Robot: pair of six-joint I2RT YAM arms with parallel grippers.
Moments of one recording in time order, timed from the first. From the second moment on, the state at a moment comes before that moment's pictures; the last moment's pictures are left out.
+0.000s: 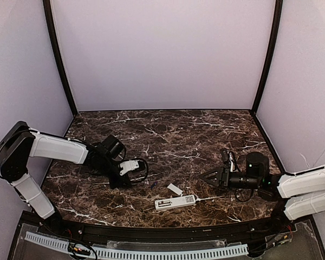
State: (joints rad) left arm -0.69 1.62 0.82 -0.40 0.28 0.48; right arm 0.73 1.12 0.18 0.57 -0.45 0.91
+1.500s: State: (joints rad) left arm -1.12 1.94 1.51 -1.01 0.23 0.33; right arm 0.76 1.40 0.26 0.50 -0.54 0.82
